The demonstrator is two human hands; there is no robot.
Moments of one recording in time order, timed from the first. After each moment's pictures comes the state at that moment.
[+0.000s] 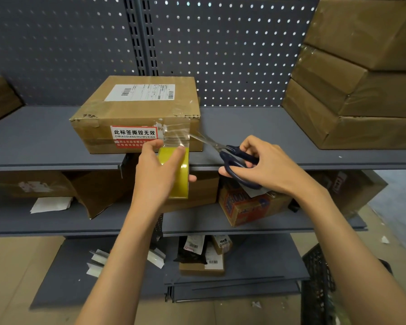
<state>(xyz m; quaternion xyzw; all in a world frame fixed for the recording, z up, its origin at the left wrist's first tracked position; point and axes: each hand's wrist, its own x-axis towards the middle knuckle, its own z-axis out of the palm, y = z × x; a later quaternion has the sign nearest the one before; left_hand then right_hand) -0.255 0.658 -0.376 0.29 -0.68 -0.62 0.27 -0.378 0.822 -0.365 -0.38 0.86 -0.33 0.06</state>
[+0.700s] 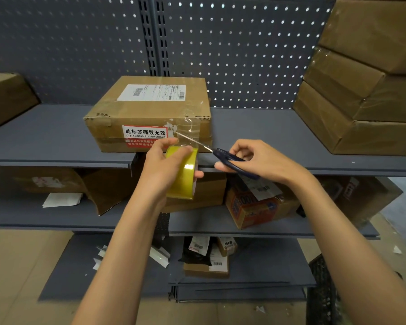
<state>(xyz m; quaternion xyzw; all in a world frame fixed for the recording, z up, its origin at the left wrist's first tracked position) -0.254 0.654 -0.362 0.29 -0.61 -0.70 0.23 -0.392 0.794 -0.365 -0.40 0.83 -0.35 0.17</state>
